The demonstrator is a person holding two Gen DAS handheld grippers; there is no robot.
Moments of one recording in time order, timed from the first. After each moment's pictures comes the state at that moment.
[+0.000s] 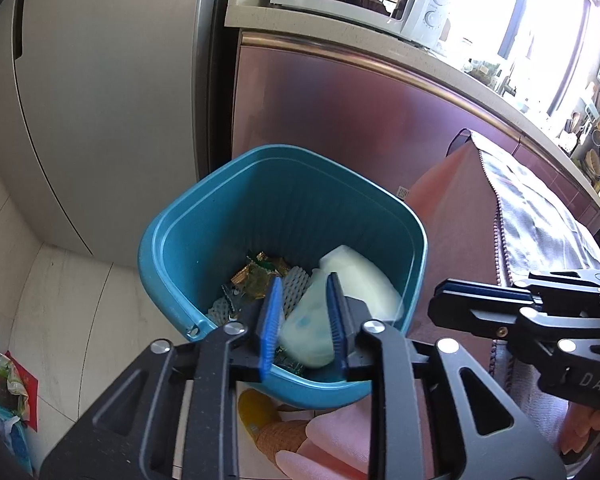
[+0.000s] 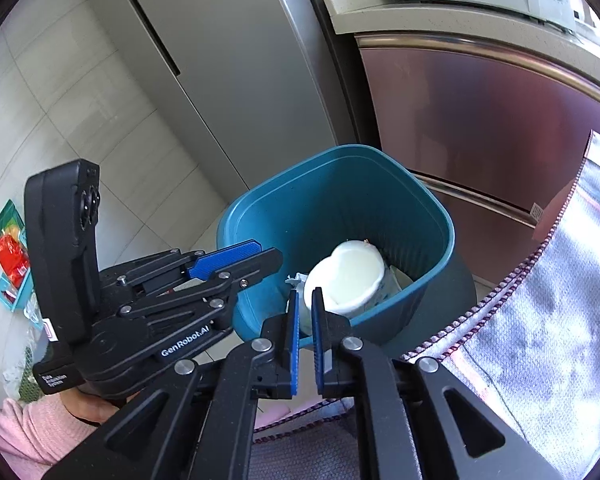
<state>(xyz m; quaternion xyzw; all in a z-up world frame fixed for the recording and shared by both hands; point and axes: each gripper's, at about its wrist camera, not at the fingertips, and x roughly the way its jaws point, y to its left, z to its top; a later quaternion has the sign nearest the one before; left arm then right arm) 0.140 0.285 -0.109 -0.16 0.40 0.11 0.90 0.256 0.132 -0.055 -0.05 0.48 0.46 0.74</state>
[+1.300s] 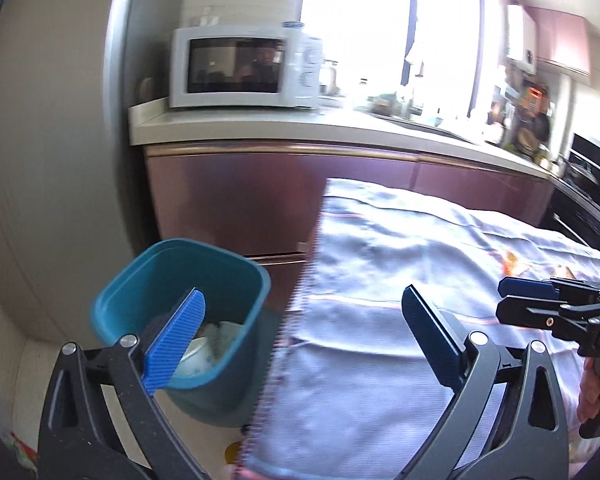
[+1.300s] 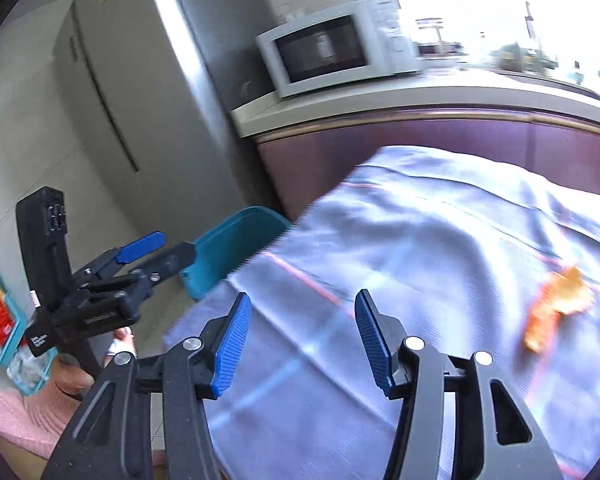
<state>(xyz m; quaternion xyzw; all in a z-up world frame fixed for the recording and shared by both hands) 0.089 0.146 -0.021 -0.05 0.27 0.00 0.96 0.185 -0.090 -0.009 0.05 0.37 0.33 0.87</state>
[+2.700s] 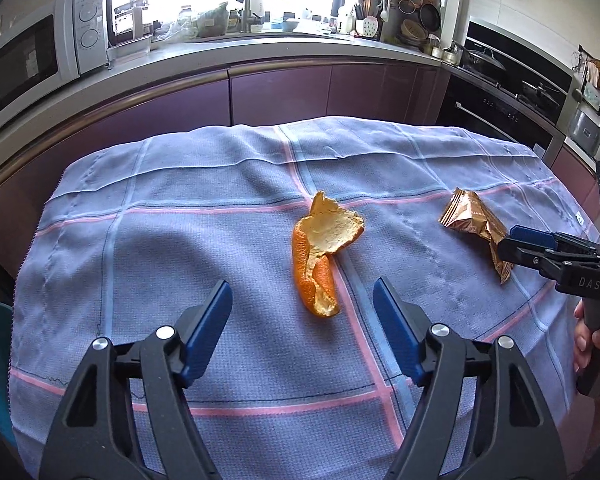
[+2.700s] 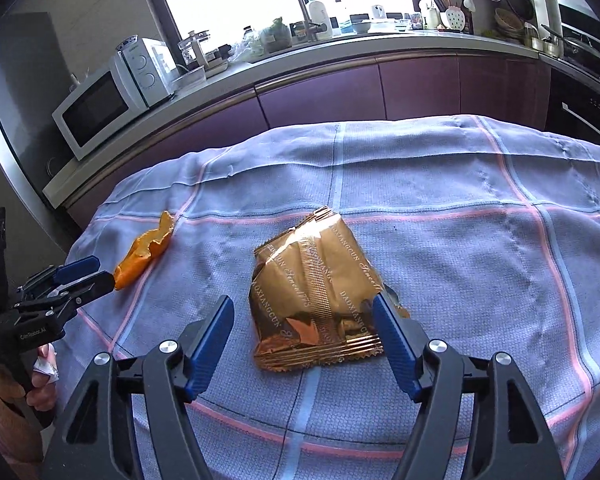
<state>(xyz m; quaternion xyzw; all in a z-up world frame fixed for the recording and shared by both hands) 0.213 -0.110 -0.060 0.04 0.40 -0.21 0.89 0.201 -0.350 -0.053 0.11 0.41 0.05 0.90</state>
